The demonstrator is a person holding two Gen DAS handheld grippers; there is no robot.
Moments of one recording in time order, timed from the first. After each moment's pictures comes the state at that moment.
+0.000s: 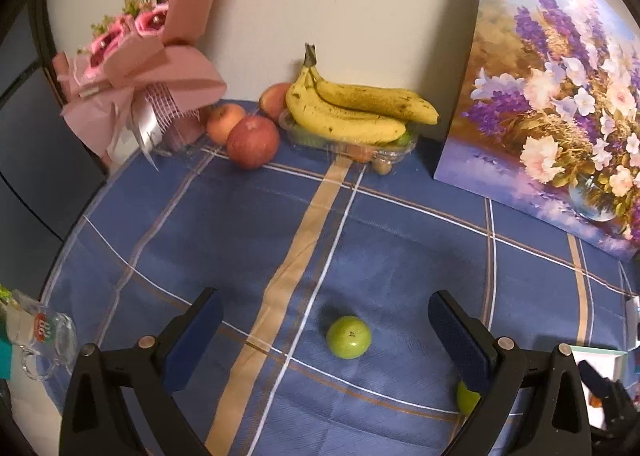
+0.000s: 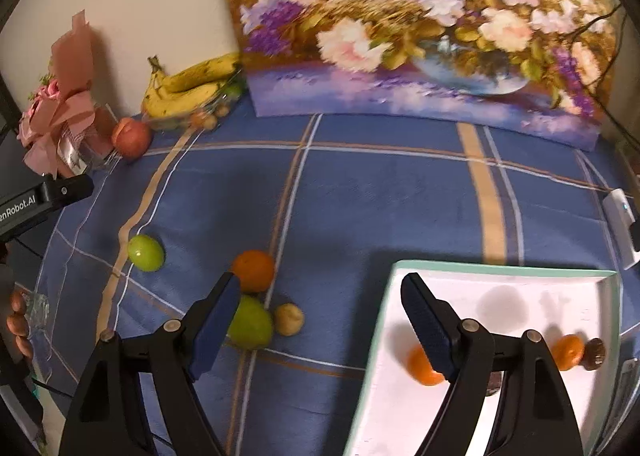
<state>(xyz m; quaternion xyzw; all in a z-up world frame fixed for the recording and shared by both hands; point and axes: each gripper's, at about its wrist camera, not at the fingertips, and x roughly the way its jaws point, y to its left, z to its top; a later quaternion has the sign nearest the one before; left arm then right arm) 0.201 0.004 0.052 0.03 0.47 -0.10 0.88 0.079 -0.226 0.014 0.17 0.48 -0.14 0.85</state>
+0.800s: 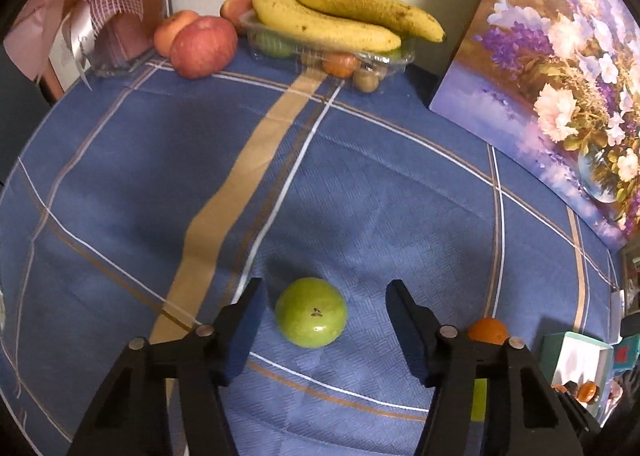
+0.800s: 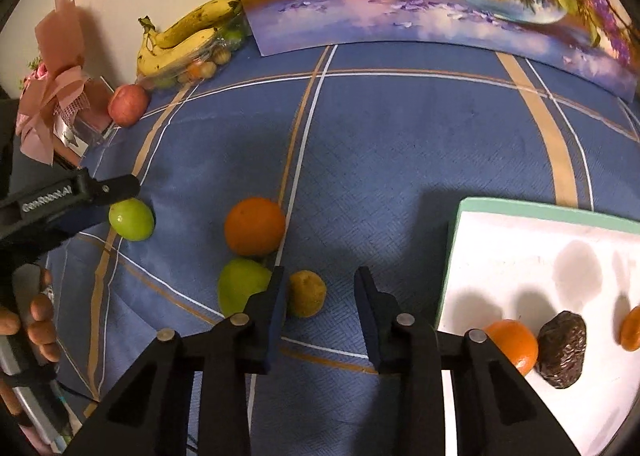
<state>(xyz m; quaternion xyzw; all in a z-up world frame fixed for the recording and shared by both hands) 0.223 -0.011 -0.029 -0.02 0.55 -0.14 0.82 0.088 -0.222 -0.049 0.22 0.52 -0.10 0.82</state>
